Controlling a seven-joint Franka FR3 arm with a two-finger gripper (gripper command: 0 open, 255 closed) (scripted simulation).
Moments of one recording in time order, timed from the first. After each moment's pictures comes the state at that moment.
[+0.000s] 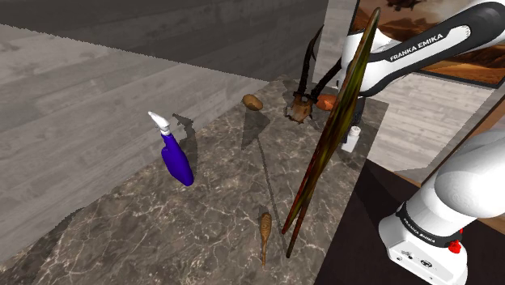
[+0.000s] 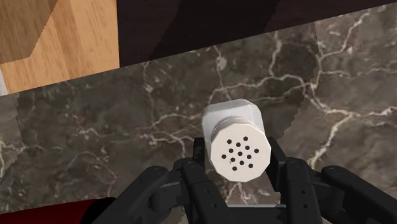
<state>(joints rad) -0.13 -0.44 -0.13 -2.76 -0.16 2.14 -0.14</state>
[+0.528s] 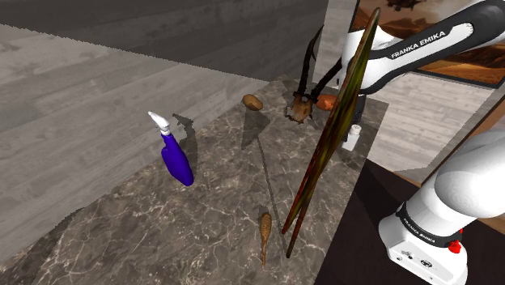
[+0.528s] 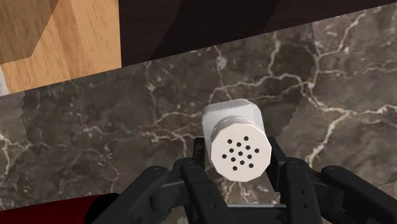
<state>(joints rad) -0.13 -0.45 -0.13 -2.75 -0.16 2.12 -0.14</state>
